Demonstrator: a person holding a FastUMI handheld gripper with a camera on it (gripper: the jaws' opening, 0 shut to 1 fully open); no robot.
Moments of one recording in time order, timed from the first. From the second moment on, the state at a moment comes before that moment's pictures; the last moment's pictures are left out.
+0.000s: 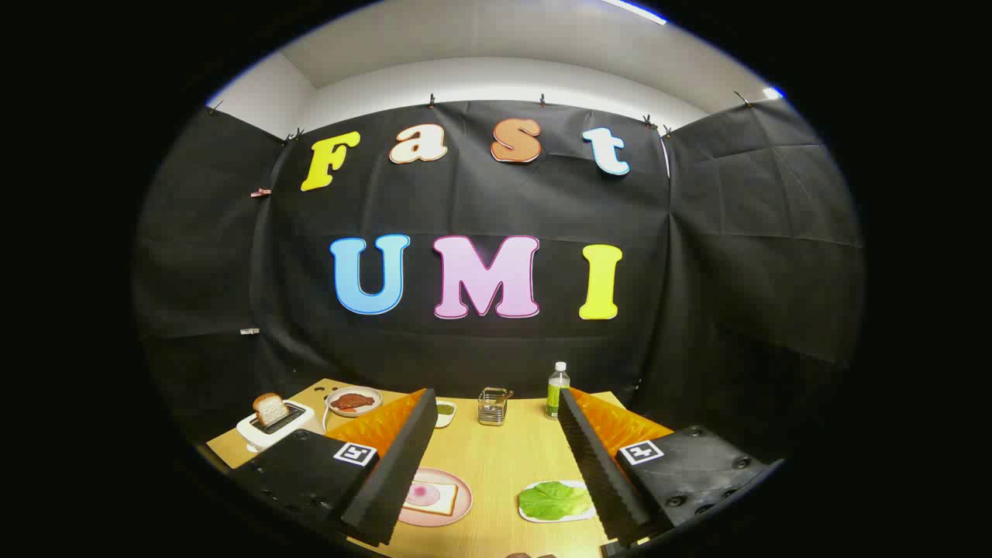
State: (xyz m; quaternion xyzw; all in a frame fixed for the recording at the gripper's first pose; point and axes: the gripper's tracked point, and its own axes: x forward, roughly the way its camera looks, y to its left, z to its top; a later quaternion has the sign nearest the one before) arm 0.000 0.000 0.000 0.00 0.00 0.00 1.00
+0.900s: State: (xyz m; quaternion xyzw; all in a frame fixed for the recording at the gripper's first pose) arm 0.014 -0.001 -0.027 0.00 0.03 0.04 1.00
